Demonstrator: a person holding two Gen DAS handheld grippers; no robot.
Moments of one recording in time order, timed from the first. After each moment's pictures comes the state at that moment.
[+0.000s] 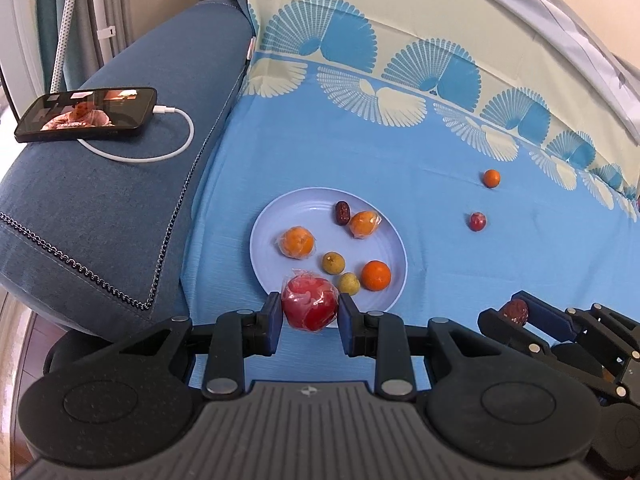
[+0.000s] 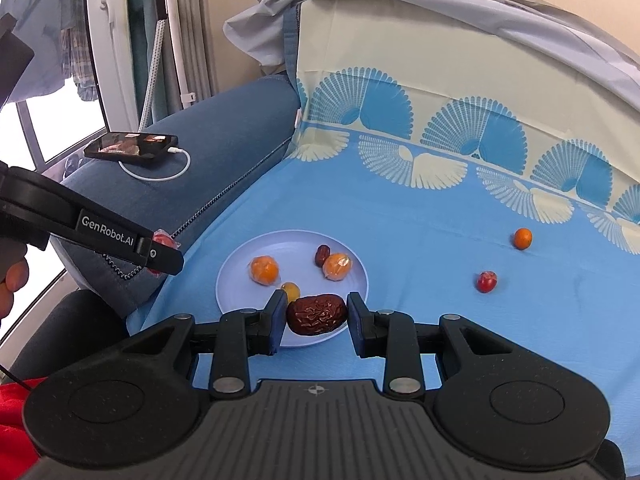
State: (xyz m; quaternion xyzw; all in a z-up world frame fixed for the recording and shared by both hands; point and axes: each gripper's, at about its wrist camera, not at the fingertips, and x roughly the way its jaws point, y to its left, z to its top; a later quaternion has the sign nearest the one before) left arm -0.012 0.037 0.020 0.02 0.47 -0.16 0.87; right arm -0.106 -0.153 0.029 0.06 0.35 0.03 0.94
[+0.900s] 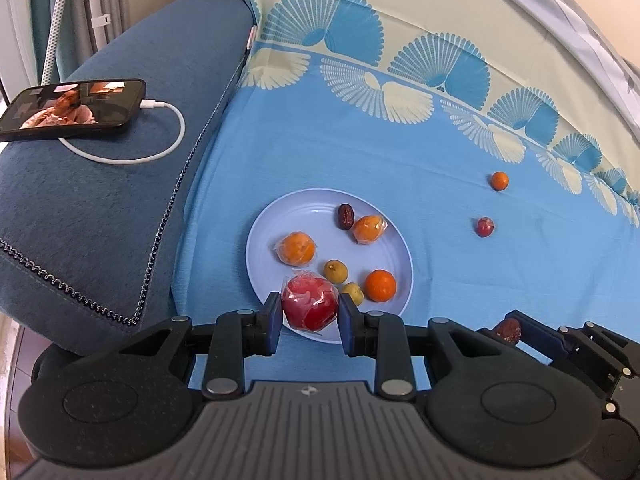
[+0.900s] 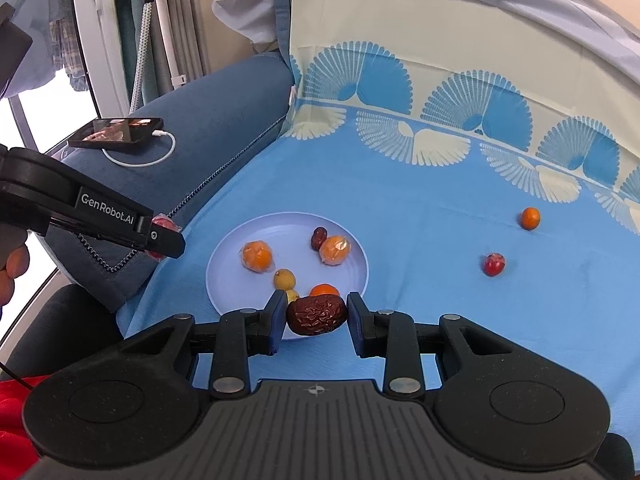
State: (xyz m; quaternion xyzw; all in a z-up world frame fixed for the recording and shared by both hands) left arm 0.016 0.031 0.006 0.01 0.48 -0.16 0.86; right arm -0.081 -0.157 0.012 0.08 0.38 0.03 0.92
